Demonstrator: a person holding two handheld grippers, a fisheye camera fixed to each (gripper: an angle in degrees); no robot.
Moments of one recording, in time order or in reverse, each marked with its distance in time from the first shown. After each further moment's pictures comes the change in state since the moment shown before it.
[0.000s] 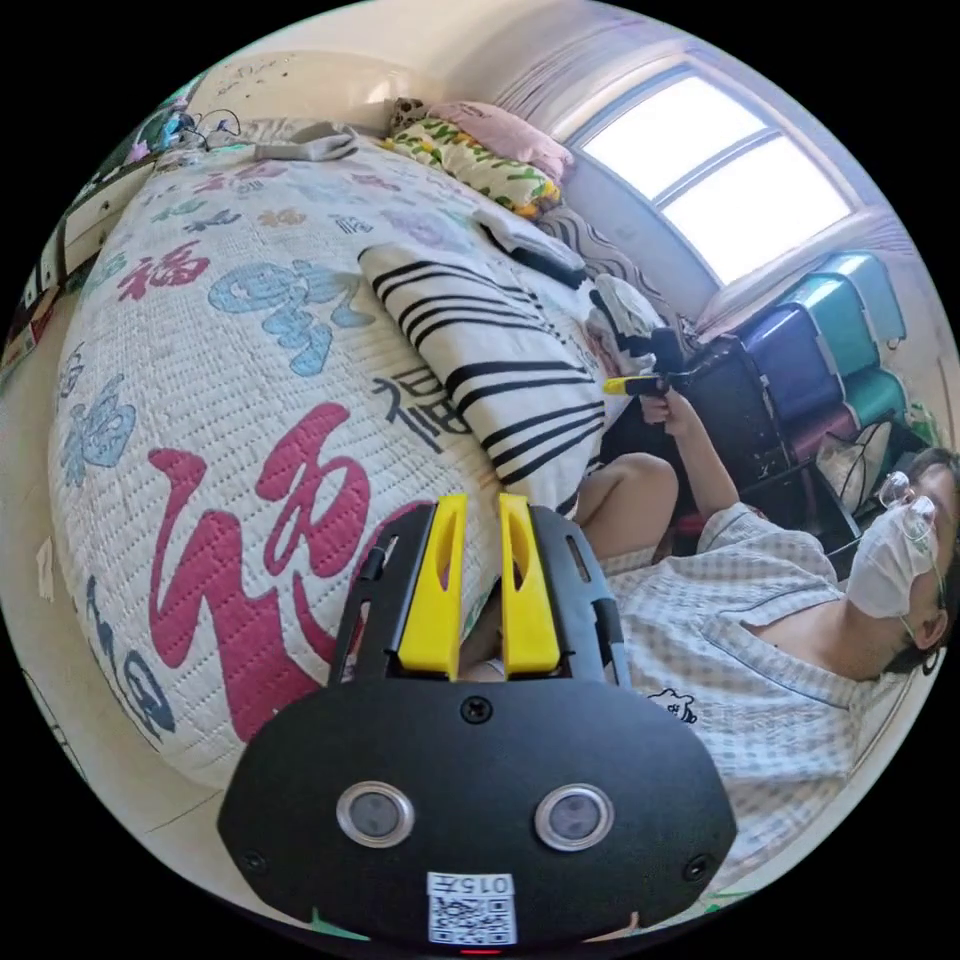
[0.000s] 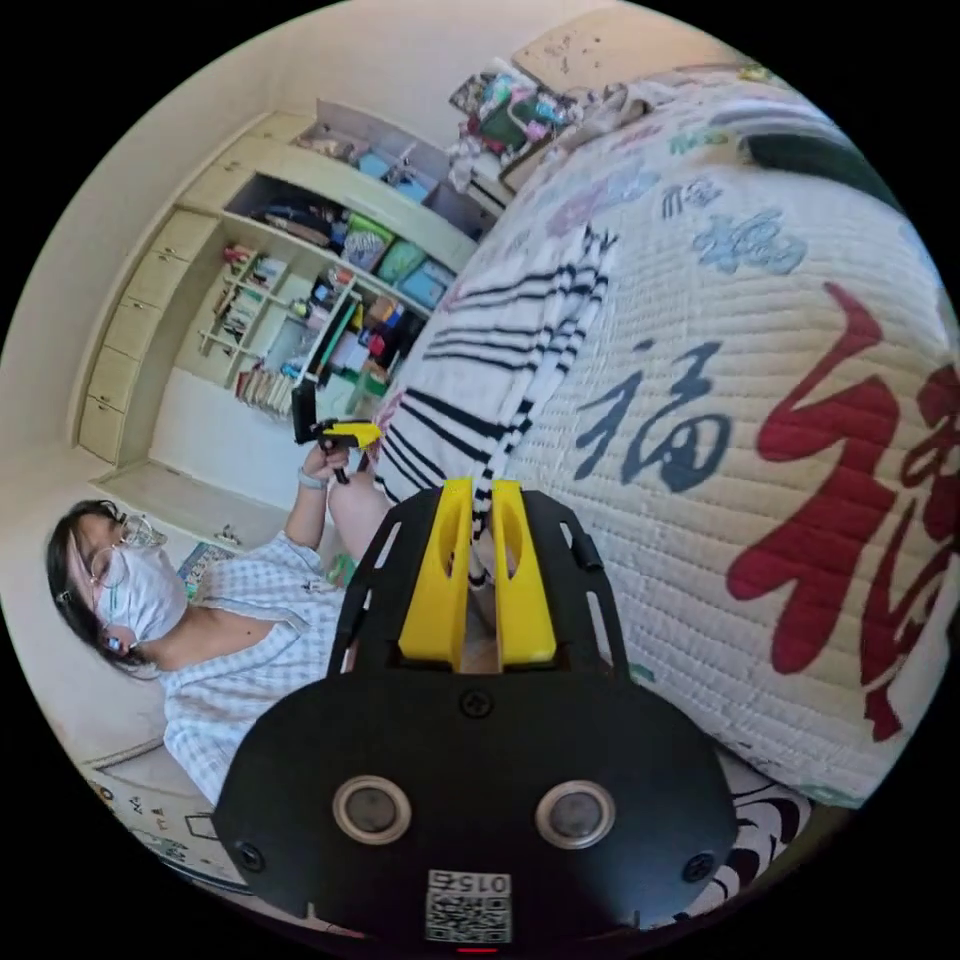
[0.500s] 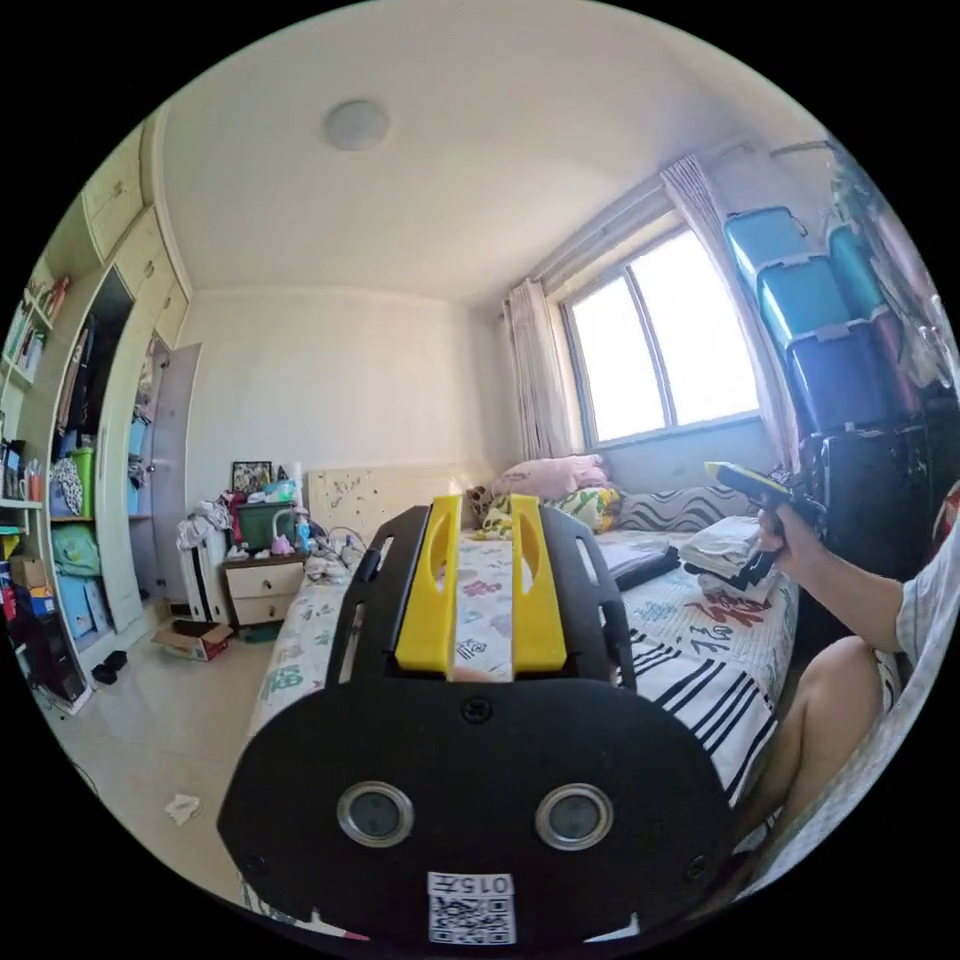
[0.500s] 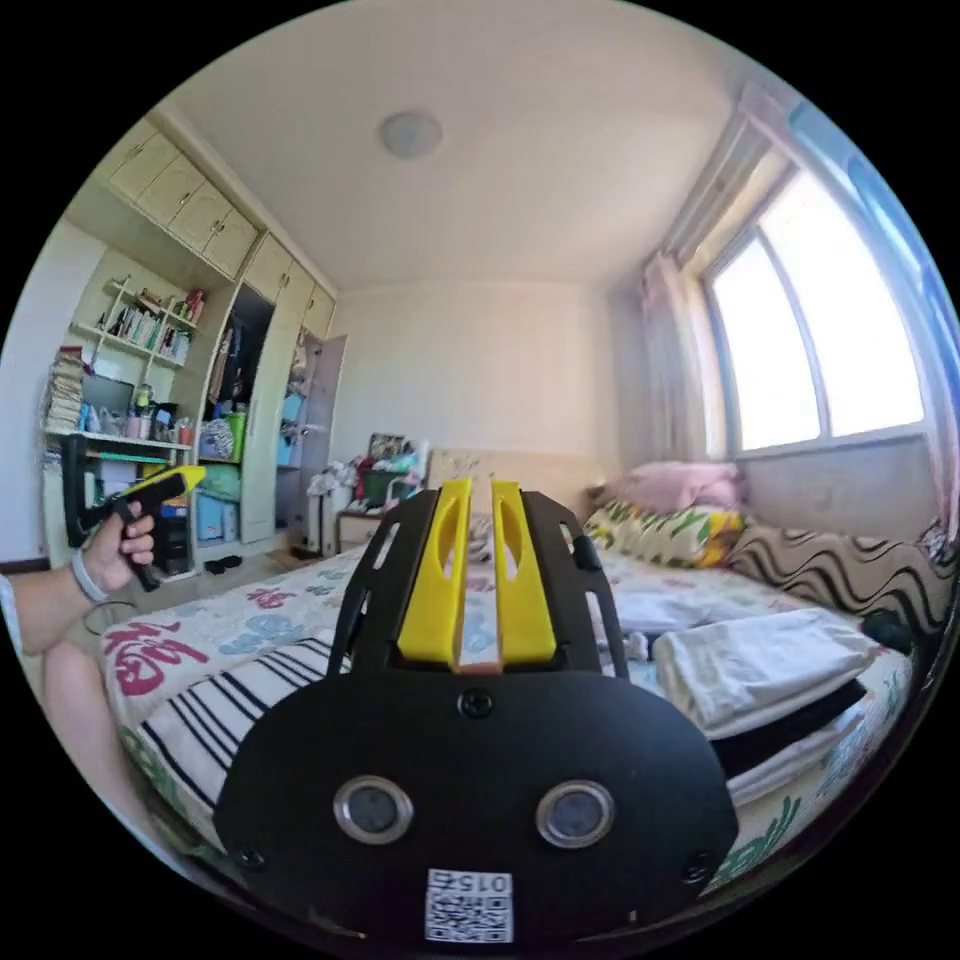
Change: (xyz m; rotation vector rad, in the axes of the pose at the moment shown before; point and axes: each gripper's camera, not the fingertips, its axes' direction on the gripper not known) left arm 0.136 -0.007 -0.041 0.944 -0.552 0.416; right arm -0.183 0.009 0.022 0.825 0.718 -0.391
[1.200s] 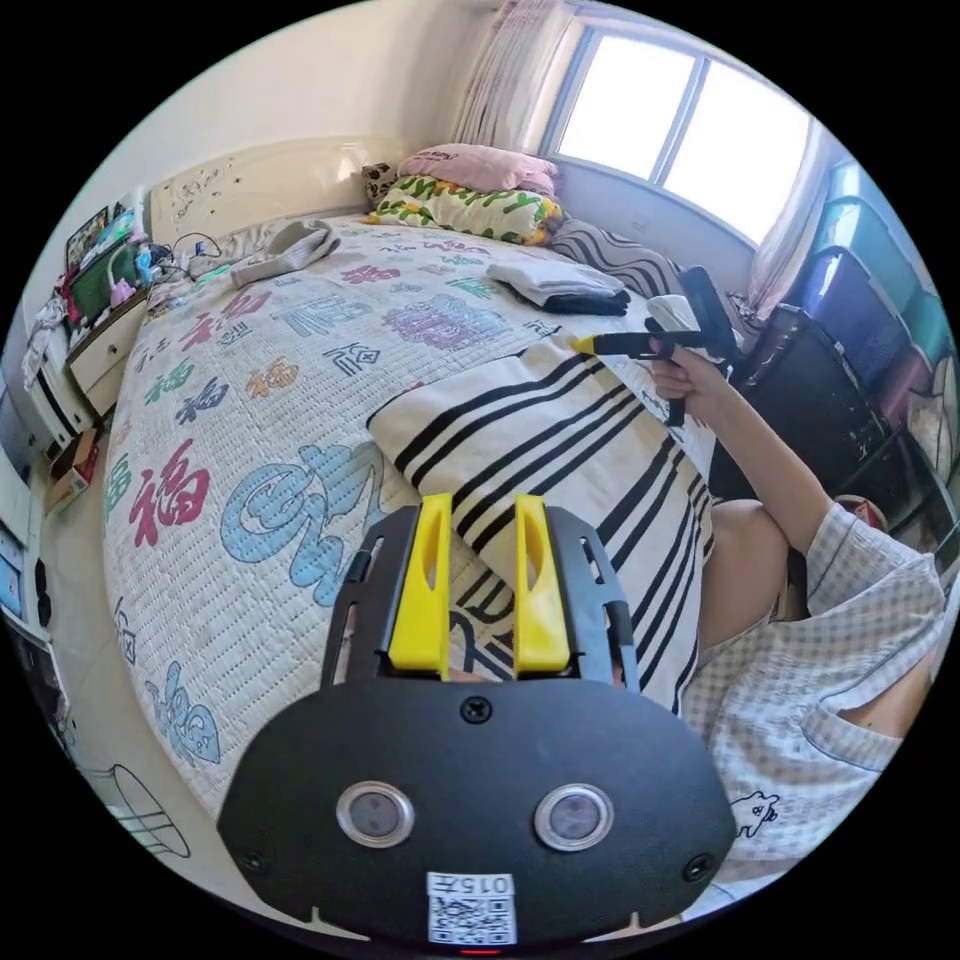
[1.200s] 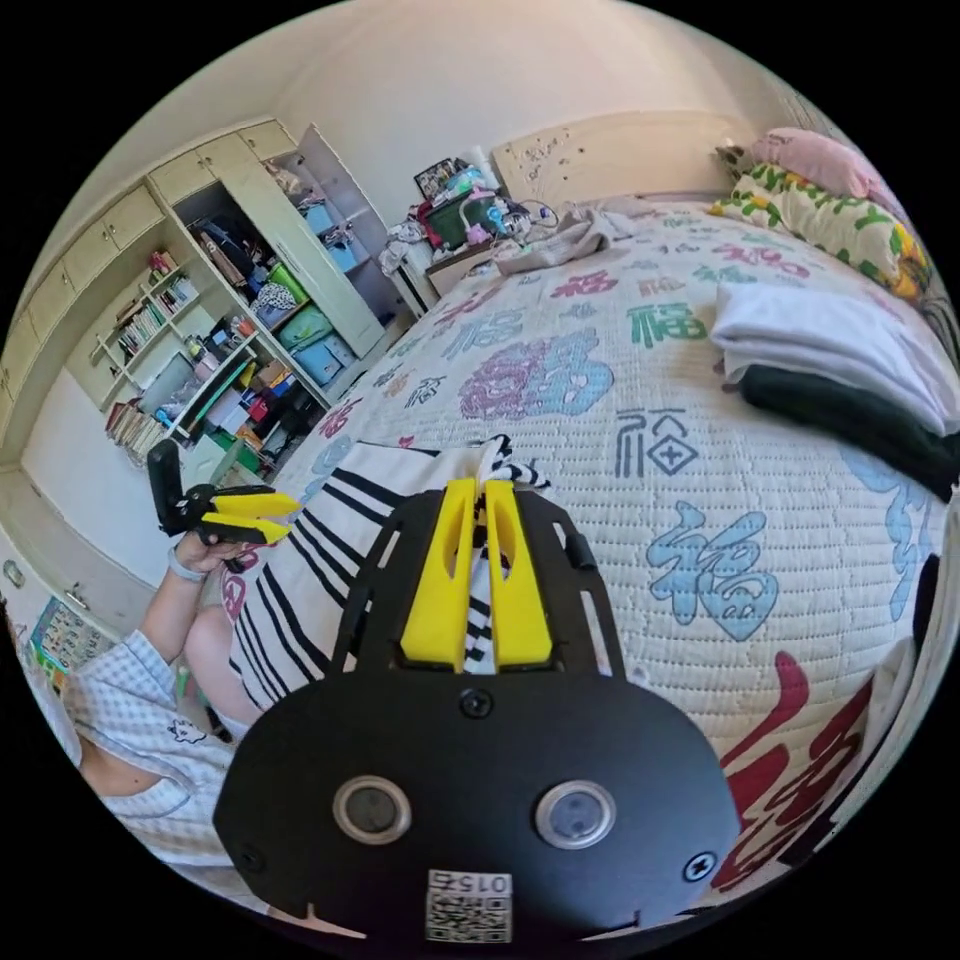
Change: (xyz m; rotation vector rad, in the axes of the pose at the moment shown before) left arm 0.013 0.069 0.164 -0.900 0.391 -0.059; right arm 0.028 0.057 0.219 -0.696 -0.301 0.192
